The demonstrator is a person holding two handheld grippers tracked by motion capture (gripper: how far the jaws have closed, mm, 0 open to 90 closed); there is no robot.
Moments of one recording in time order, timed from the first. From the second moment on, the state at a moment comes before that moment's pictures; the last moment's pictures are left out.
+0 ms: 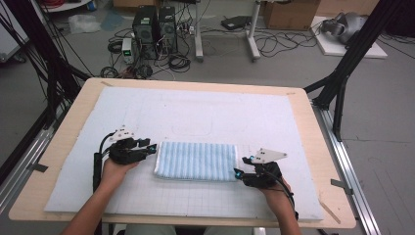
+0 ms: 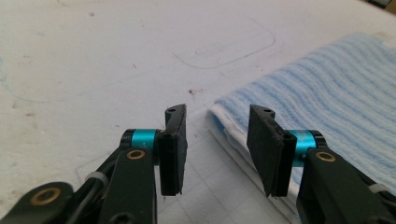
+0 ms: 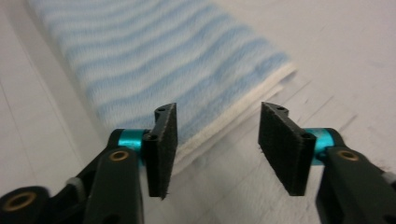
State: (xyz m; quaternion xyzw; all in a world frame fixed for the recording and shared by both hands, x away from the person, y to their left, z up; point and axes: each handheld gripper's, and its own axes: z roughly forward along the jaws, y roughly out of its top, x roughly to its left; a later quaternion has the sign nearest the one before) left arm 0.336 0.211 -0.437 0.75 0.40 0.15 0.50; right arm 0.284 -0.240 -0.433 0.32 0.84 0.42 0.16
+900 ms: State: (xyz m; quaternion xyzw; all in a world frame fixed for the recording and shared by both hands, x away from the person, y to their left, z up) left arm 0.316 0.243 -0.417 0.69 0.36 0.20 0.60; right arm 0.275 -0.295 -0.414 0.42 0.74 0.45 0.28
